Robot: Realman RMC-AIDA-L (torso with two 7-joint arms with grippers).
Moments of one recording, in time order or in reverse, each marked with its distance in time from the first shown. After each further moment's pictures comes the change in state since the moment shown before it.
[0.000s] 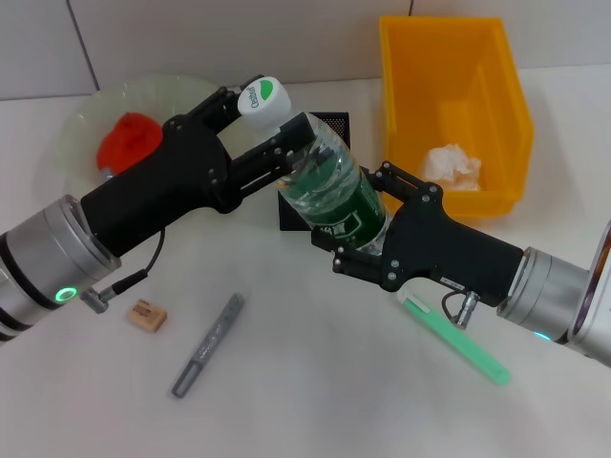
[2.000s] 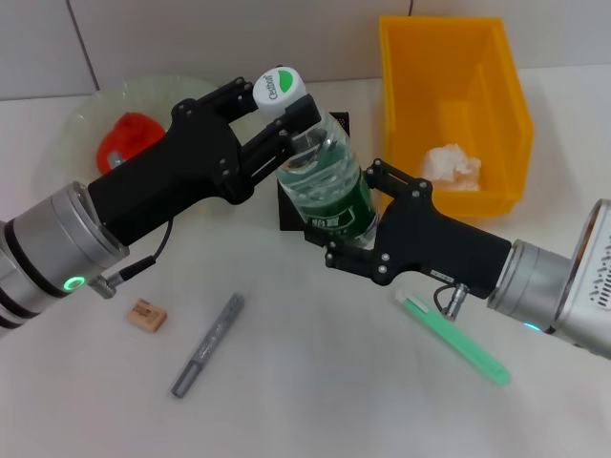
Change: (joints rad) left arm -0.014 0.000 0.029 0.025 -0.027 0.002 0.042; right arm 0.024 0.000 -0.003 0.002 -0.001 0.054 0.015
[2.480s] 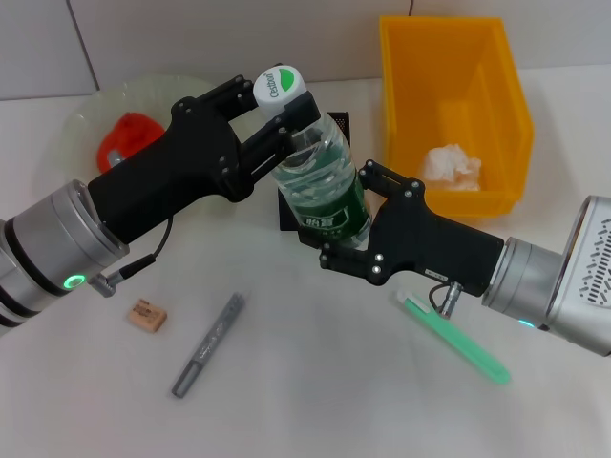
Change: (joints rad) left arm -0.001 0.000 -0.001 0.001 -0.002 -0.003 0.000; right arm 0.018 0.000 -0.005 0.000 -0.011 0.016 0.002
